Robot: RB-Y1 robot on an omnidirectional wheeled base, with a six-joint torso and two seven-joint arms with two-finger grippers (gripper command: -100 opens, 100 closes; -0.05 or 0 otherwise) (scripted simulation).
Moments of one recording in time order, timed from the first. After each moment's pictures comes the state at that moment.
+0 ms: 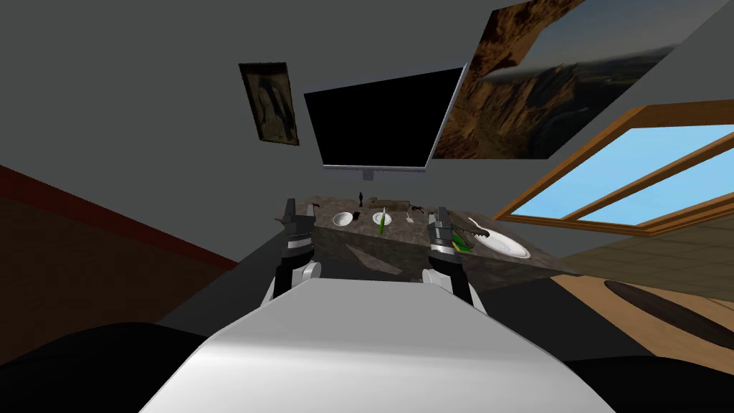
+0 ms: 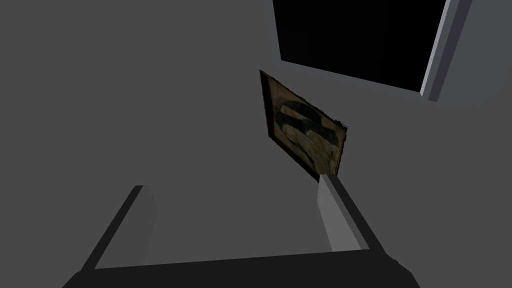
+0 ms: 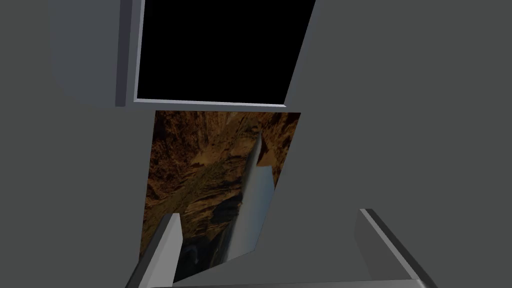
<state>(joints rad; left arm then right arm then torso) 0.50 -0.01 0.00 -2.33 0.04 -0.50 0.03 0.51 0.00 -0.06 -2.27 0.00 -0.40 0.17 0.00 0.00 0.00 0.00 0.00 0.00</state>
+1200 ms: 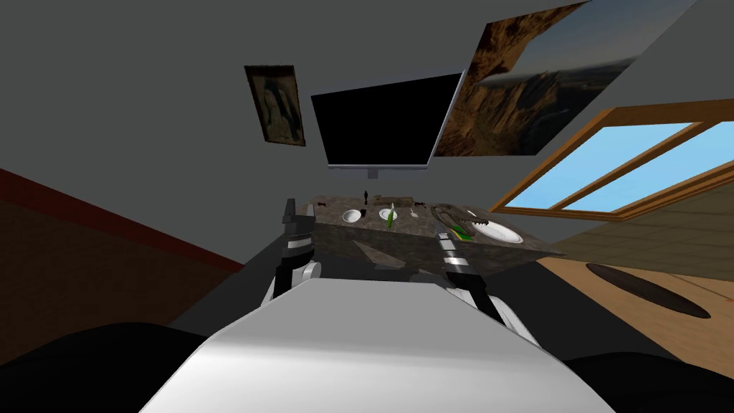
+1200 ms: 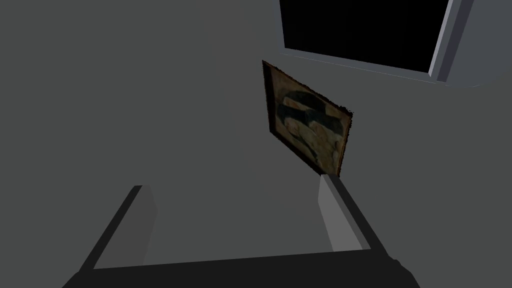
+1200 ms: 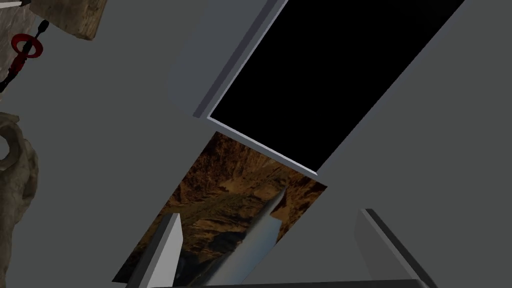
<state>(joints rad) 0.50 -0.01 -0.01 -2.33 0.04 -0.50 0.03 0.65 -0.24 -0.17 -2.19 0.08 -0.30 0.20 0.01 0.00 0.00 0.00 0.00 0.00</state>
